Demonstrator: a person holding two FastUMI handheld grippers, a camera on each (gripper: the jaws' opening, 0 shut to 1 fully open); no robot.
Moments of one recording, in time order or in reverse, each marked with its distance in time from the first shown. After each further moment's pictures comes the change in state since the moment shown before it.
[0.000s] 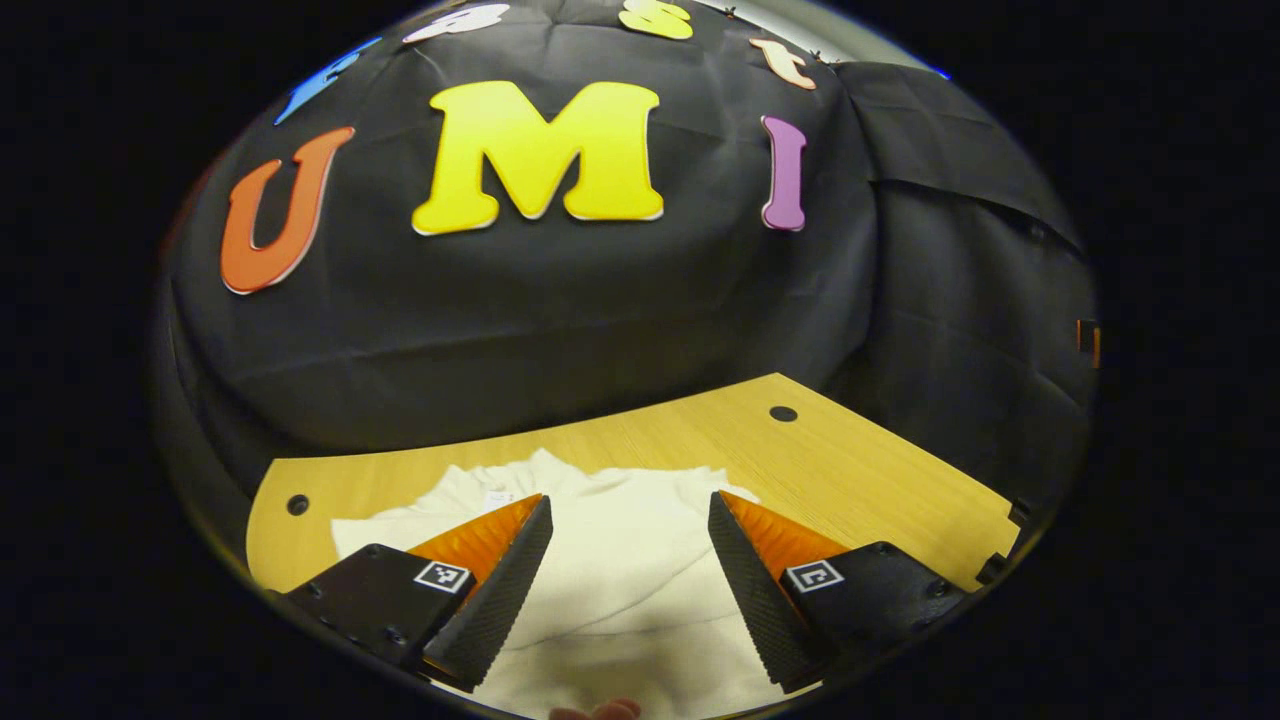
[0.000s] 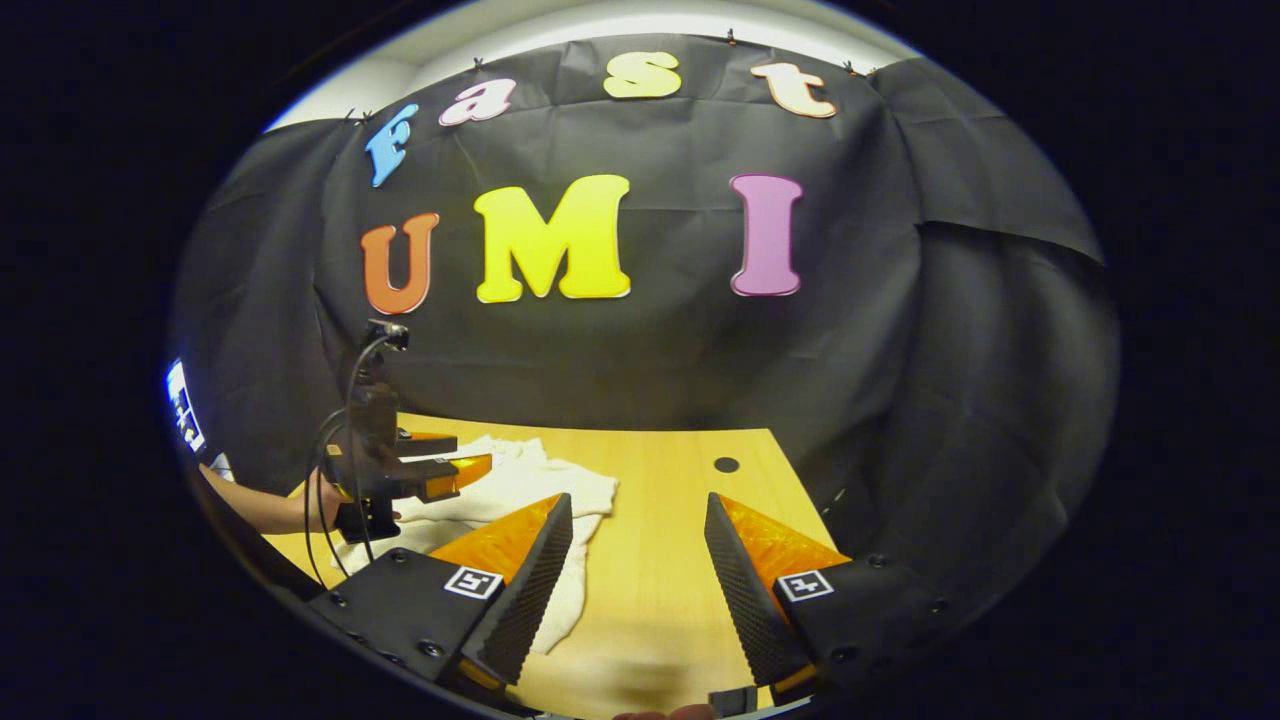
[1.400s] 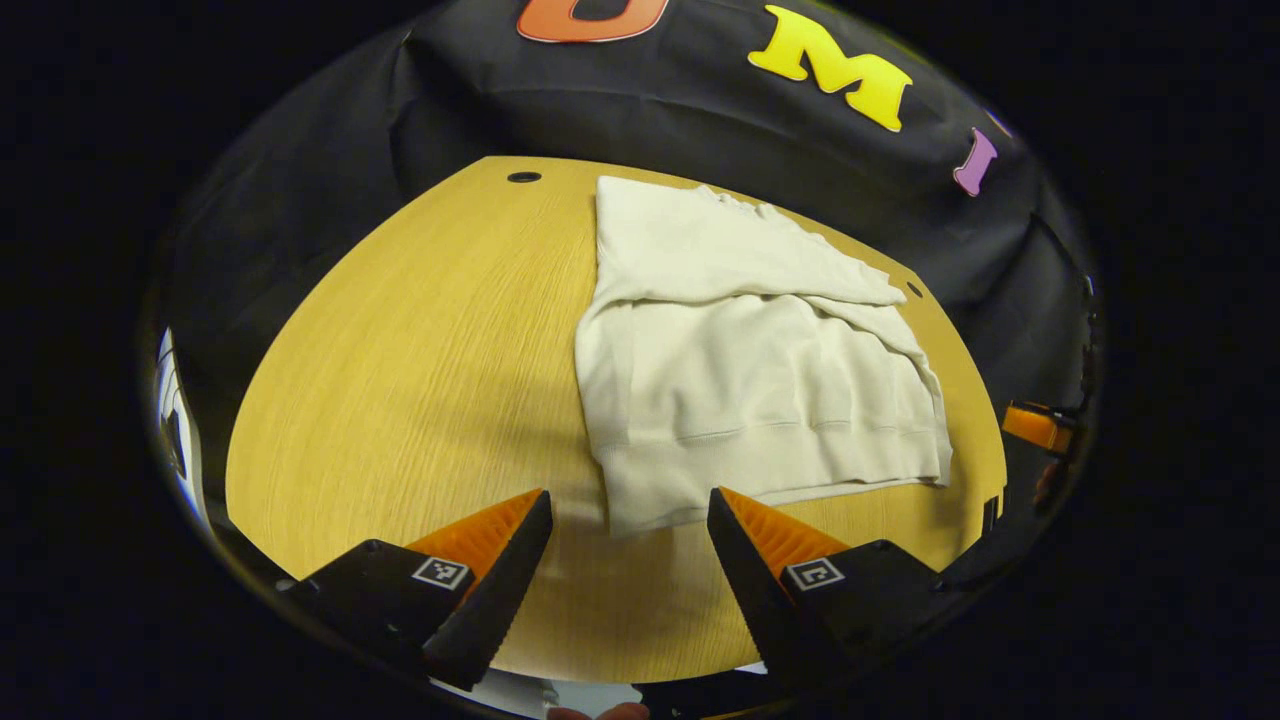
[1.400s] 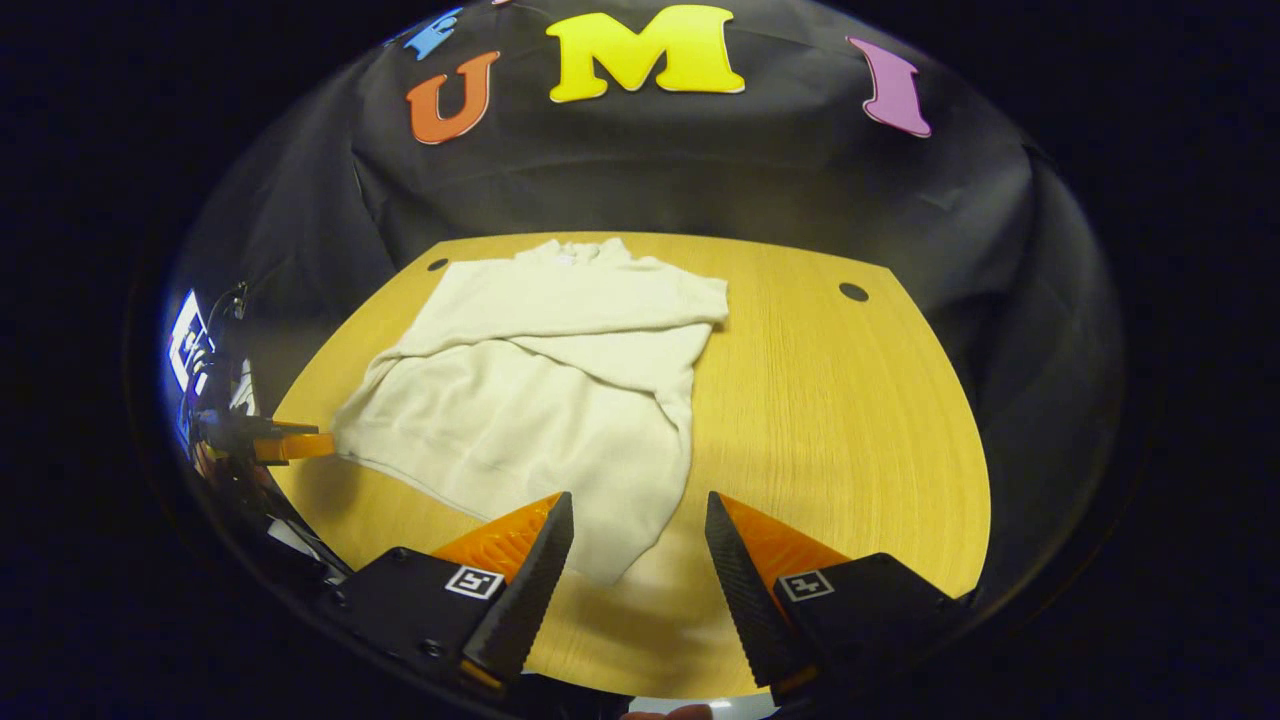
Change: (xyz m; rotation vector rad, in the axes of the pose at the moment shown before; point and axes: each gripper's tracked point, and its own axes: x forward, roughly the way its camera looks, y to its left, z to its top) left arm -0.192 0.114 -0.271 -0.480 0.541 0.182; right arm 0.058 0.060 -0.234 -0.053 0.551 0.098
